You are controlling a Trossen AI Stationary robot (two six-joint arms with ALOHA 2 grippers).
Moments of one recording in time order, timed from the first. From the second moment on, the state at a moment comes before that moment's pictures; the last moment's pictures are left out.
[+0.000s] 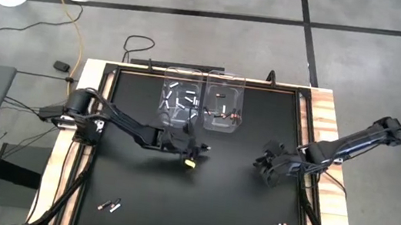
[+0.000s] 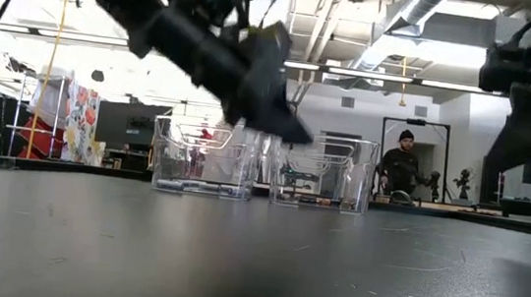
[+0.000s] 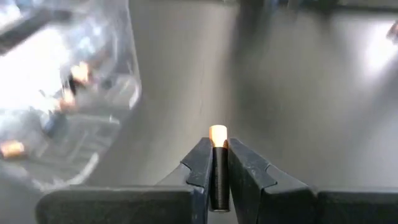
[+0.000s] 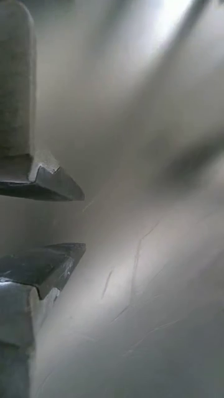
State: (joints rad) left arm -0.09 1.83 0.90 0.46 -0.30 -0.13; right arm 0.40 0.86 0.46 -0.52 0.34 0.97
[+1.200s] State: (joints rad) left arm 0.48 2.38 2.17 -0.83 0.17 0.34; right arm 0.22 1.20 0.46 -0.30 0.34 1.34
